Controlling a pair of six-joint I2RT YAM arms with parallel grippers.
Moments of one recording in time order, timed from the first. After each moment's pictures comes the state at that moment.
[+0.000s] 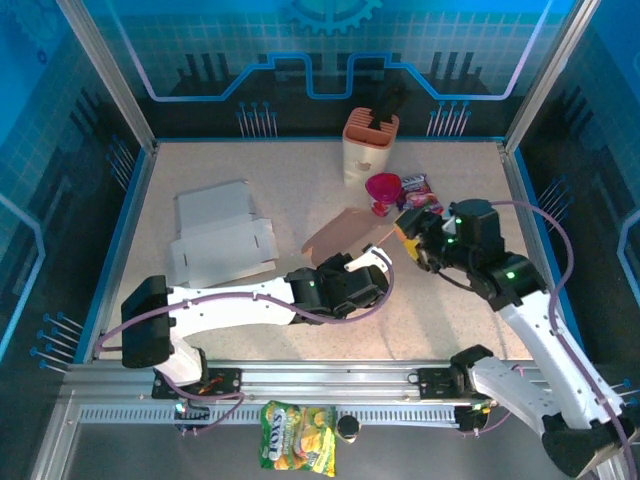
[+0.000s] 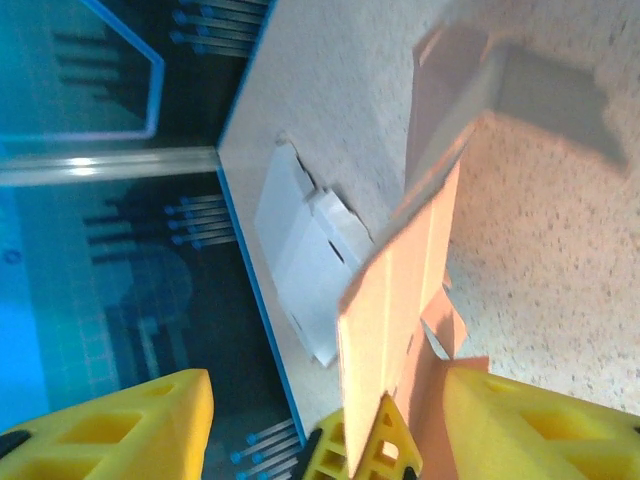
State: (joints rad) left arm -1.23 1.60 1.29 -0.60 -0.78 -0.06; right arm 0.42 0.89 0.99 -0.69 -0.25 1.30
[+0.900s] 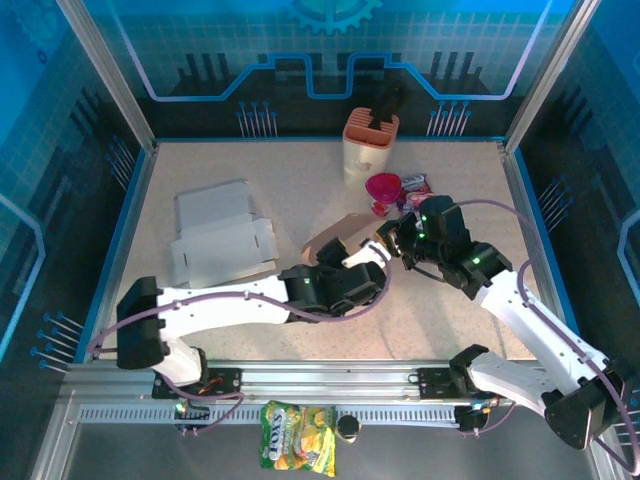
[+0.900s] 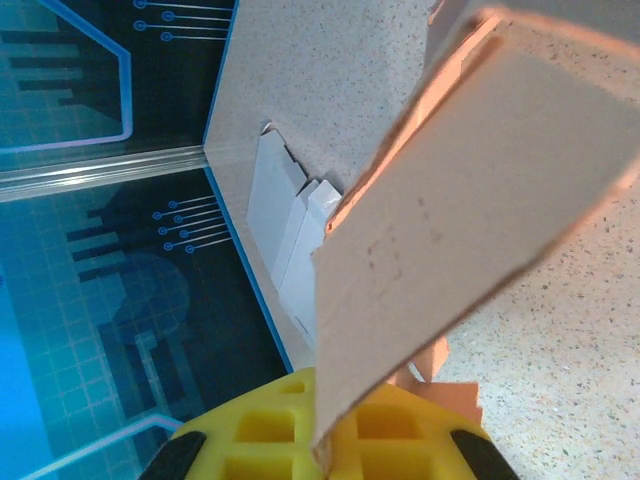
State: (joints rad) left arm -1.24 1.52 1.30 -0.62 -0.80 -0.10; right arm 0.52 1.01 0.95 -0.53 -0.18 1.45
